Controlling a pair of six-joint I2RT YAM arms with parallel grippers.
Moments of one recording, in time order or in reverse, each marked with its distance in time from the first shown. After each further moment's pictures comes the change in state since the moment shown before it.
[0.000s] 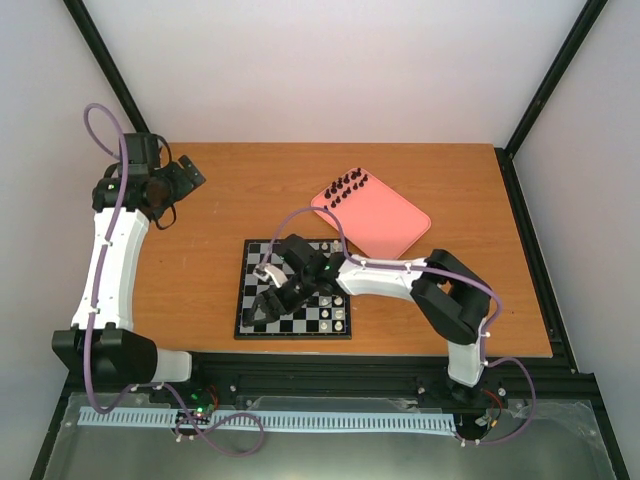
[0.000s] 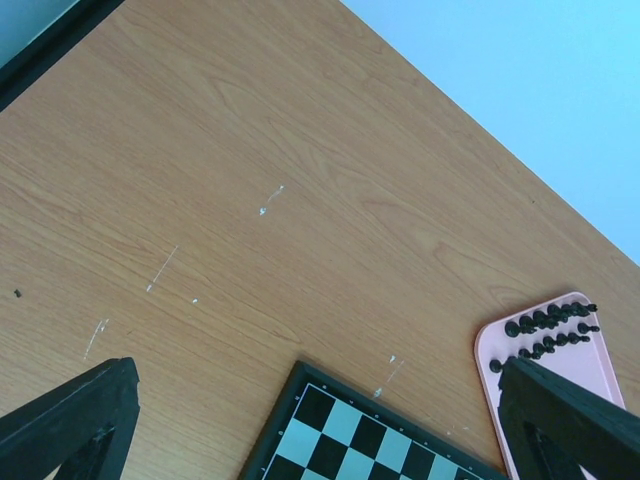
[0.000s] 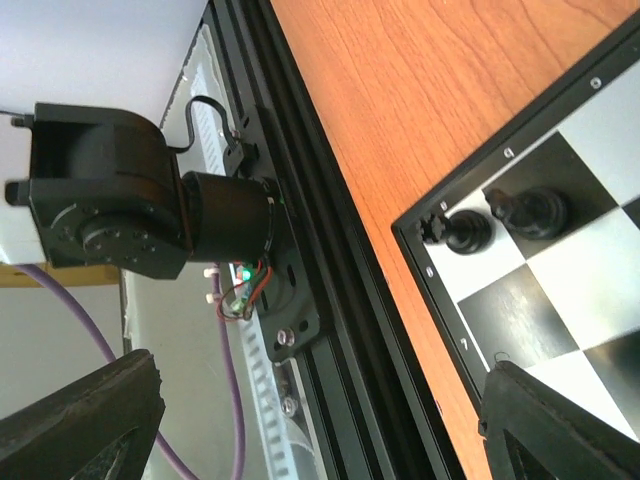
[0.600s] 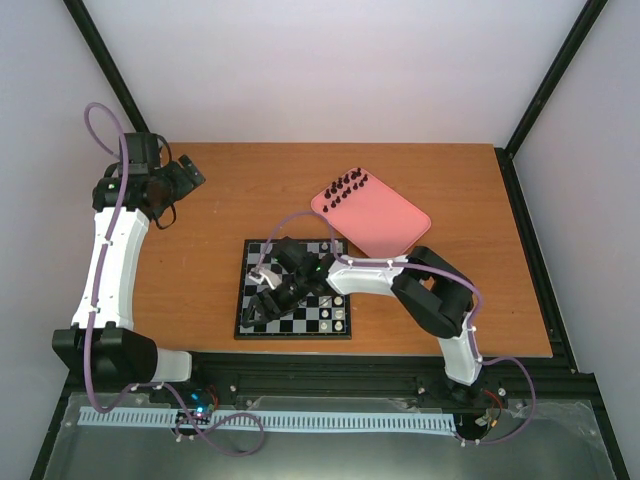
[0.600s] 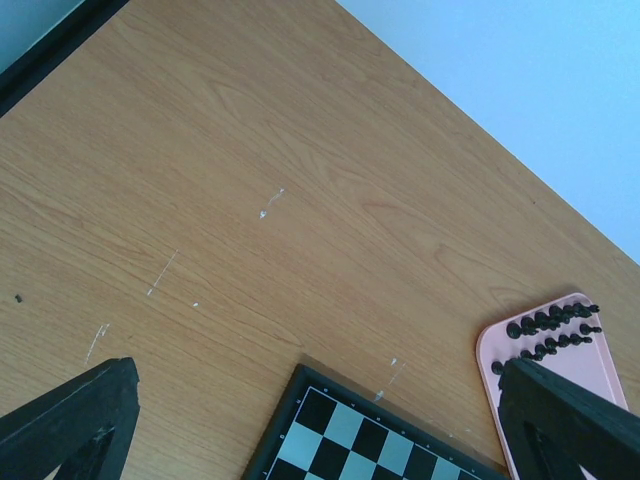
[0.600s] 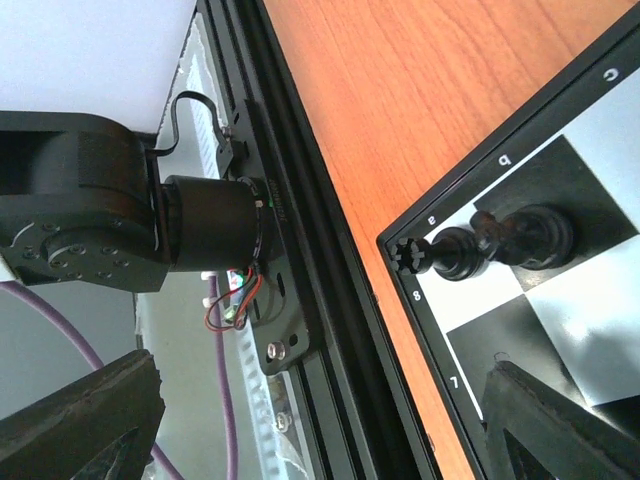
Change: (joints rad) left arm 0.000 0.003 0.000 0.008 -0.001 0.008; right arm 0.000 0.121 0.060 0.048 -0.056 0.030
